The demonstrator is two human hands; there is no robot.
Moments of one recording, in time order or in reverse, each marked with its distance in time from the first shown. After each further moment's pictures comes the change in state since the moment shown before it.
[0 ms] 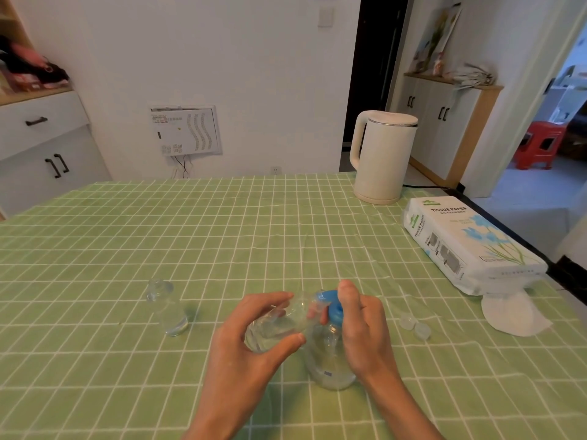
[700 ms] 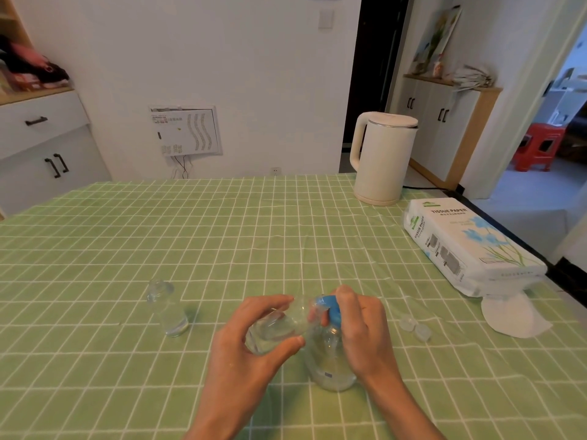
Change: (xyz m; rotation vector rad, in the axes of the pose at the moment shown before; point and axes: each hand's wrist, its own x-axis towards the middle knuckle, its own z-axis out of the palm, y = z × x) left_hand 0.000 -0.004 0.000 0.015 -0.019 -0.002; right_hand 0.001 -0.001 -0.001 -0.031 0.000 -0.016
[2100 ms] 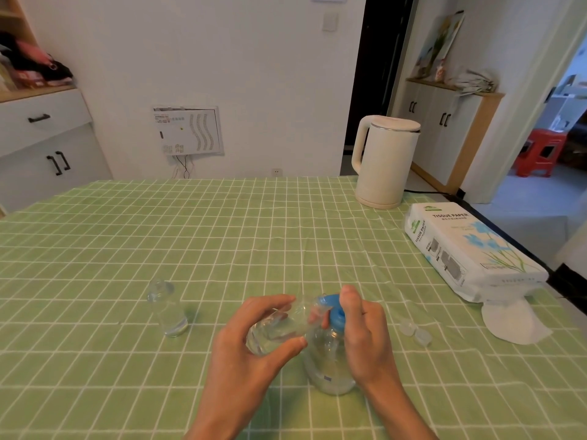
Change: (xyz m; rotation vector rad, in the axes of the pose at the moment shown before) left_hand 0.002 0.004 0.001 -0.022 0.015 0.015; right_hand -0.001 0.003 0.002 0.056 0.019 -0.009
